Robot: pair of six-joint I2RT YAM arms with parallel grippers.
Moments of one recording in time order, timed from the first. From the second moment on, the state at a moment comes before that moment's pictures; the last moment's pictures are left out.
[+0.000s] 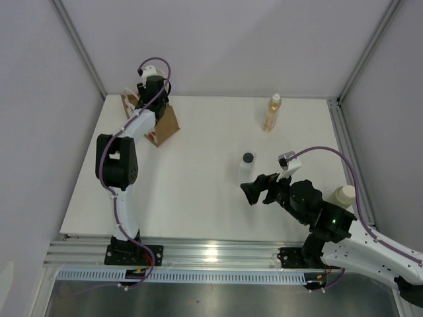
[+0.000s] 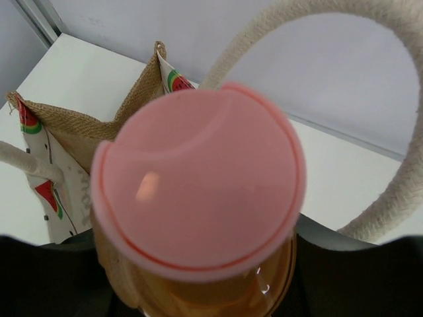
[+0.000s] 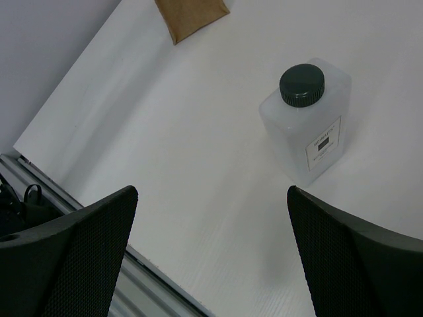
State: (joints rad) left arm -0.16 2.09 1.71 -0.01 -0.48 -0.25; right arm 1.03 0.62 0.65 -0.28 0.37 0.48
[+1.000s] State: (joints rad) left arm -0.16 2.09 1.64 0.10 -0.46 -0.28; right arm 1.03 0.60 0.65 -0.28 0.37 0.48
